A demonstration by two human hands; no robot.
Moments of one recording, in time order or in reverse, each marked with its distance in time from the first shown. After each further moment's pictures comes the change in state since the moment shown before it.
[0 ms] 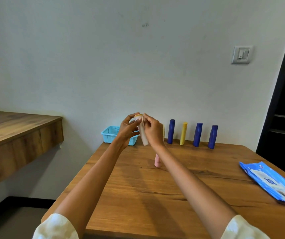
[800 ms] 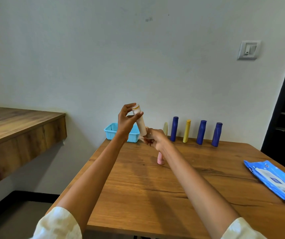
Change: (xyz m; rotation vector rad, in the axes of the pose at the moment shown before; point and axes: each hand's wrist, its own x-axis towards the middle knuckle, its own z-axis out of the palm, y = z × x) left_hand 0.006 0.011 -0.001 0.215 0.245 0.338; right_hand -0.001 0.014 -0.001 0.516 -0.294 0.930
